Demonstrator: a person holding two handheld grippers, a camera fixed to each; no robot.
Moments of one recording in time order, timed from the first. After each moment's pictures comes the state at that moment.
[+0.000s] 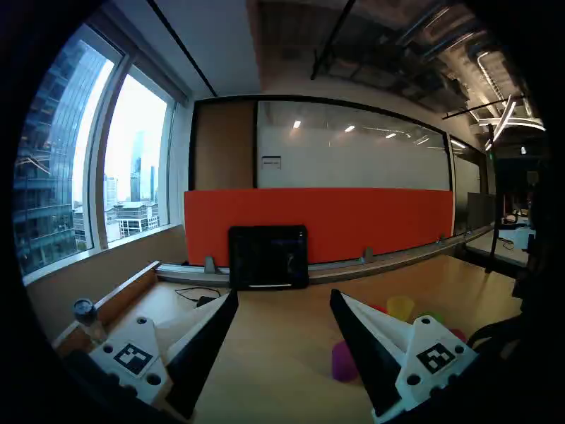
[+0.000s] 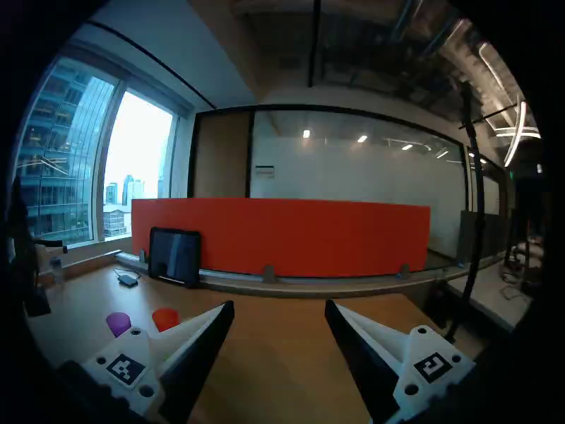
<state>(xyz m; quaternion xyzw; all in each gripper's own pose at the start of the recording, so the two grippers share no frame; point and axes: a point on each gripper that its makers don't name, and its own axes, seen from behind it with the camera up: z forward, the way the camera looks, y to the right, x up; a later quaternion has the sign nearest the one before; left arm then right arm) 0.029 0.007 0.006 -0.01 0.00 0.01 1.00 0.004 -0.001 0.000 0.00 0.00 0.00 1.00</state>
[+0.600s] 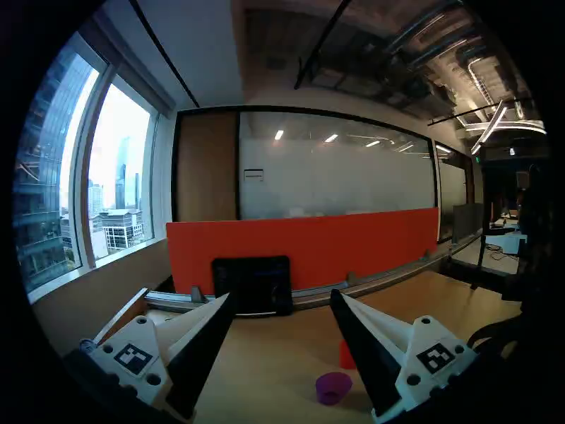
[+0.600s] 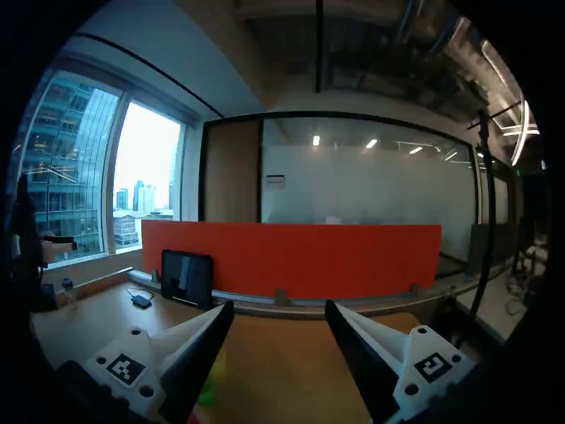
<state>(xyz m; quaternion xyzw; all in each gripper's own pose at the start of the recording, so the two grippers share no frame) 0.117 0.027 0.015 -0.05 0.02 0.01 1.00 0.079 -0.019 -0.002 0.03 0.01 0.00 1.00</state>
